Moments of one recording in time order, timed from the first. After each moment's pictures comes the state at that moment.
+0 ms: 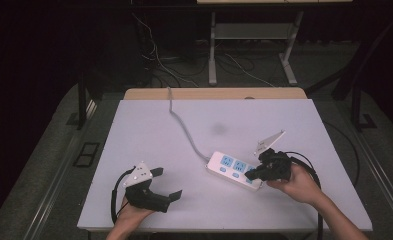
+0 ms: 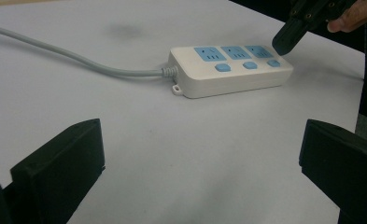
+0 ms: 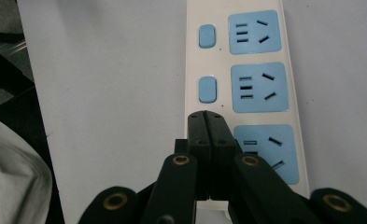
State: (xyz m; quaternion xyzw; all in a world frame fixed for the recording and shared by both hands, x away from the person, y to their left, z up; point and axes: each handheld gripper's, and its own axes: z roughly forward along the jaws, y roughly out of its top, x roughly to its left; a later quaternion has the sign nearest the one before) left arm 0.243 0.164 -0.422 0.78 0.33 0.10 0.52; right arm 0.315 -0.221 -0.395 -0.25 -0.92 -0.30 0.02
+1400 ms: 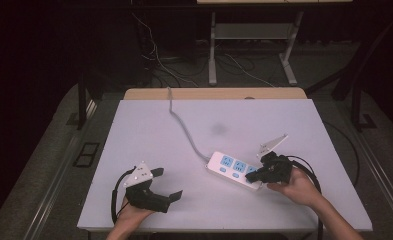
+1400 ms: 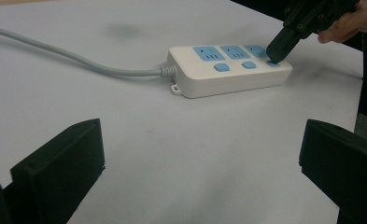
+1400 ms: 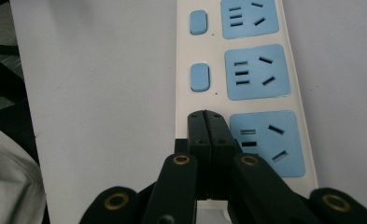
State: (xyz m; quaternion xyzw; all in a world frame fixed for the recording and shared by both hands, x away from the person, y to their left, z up) left arm 0.243 0.163 -0.422 0.78 0.32 0.10 0.52; right arm 0.316 -0.229 -0.413 -0.27 -0.91 -0.32 0.03
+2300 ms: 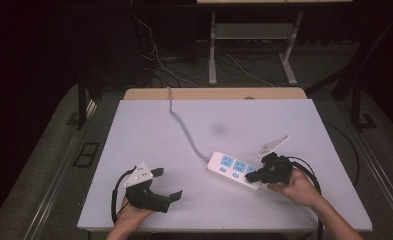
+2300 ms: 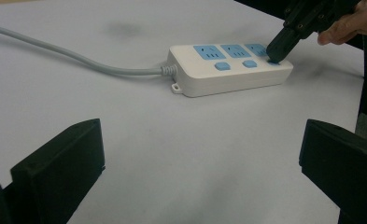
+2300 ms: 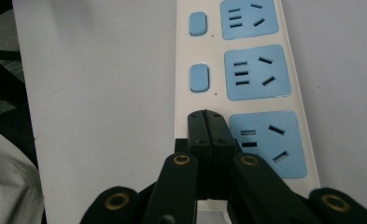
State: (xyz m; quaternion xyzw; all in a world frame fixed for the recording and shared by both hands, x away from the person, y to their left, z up) left arm 0.243 0.163 -0.422 0.79 0.33 0.10 0.52; right arm 0.315 -0.232 -0.417 -0.27 -0.90 -0.34 0.03
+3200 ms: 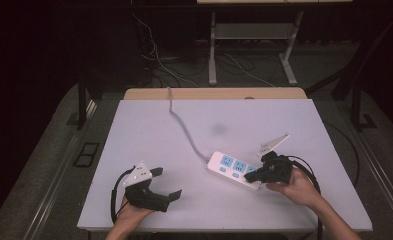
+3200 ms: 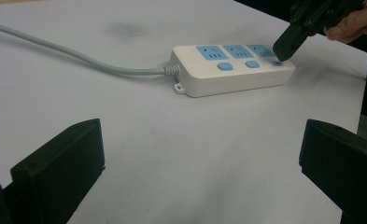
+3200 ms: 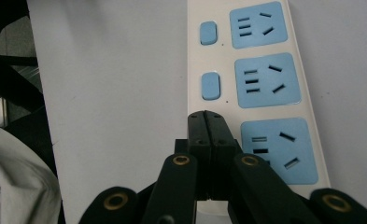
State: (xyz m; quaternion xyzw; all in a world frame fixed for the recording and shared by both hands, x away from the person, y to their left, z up) left arm 0.244 0.165 -0.422 0.78 0.33 0.10 0.52; right arm 0.314 -0.229 -0.409 -0.27 -0.90 -0.34 0.05
